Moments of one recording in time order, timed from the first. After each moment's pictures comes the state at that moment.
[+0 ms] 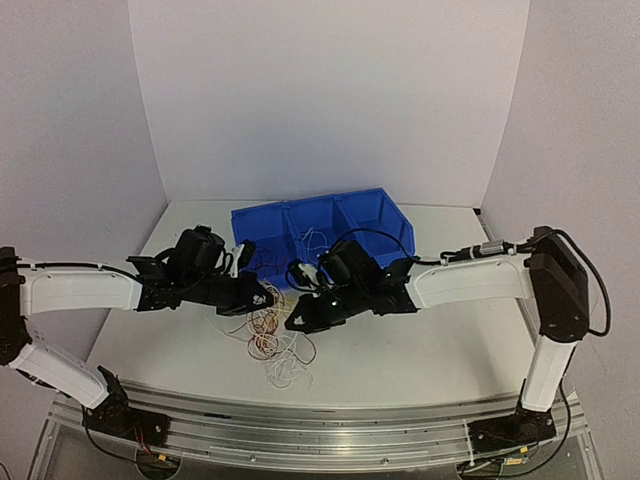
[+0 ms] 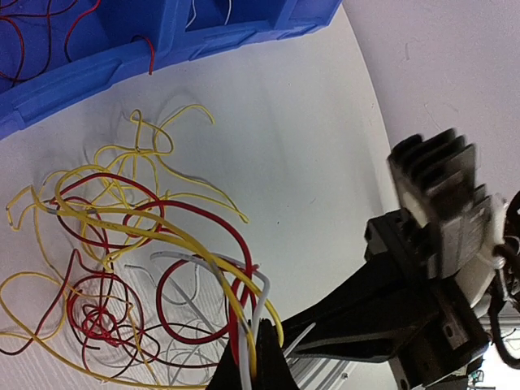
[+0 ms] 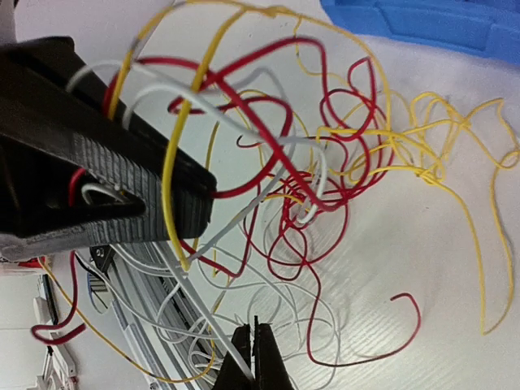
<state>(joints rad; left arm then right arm) -0.78 1.34 0.77 -0.07 0.31 -0.78 1.02 1.89 1.27 -0.13 -0.33 0.59</state>
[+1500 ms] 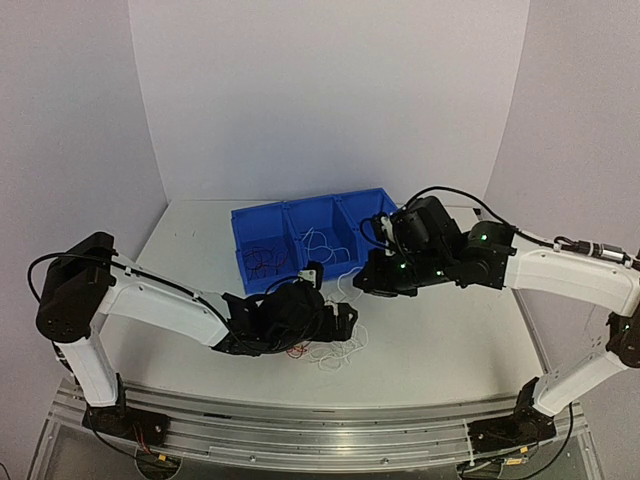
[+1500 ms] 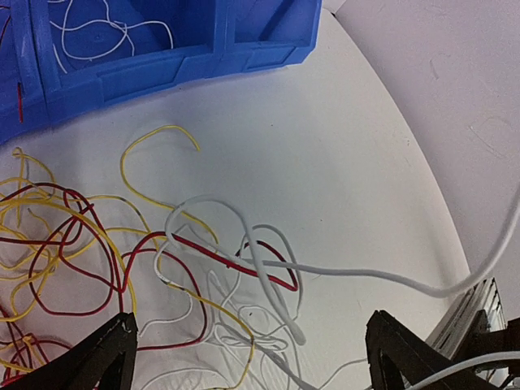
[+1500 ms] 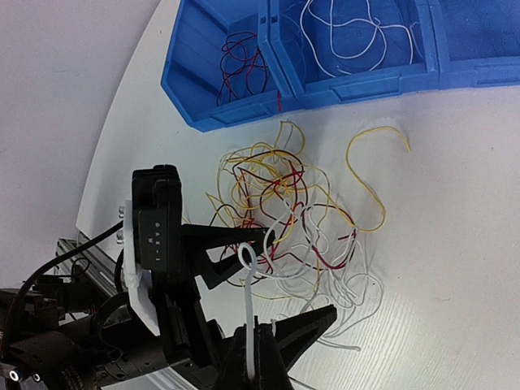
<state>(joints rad) -1.22 1.79 1.01 0.19 -0.37 -0.84 0.97 1.42 1.20 -0.53 0.04 0.79</state>
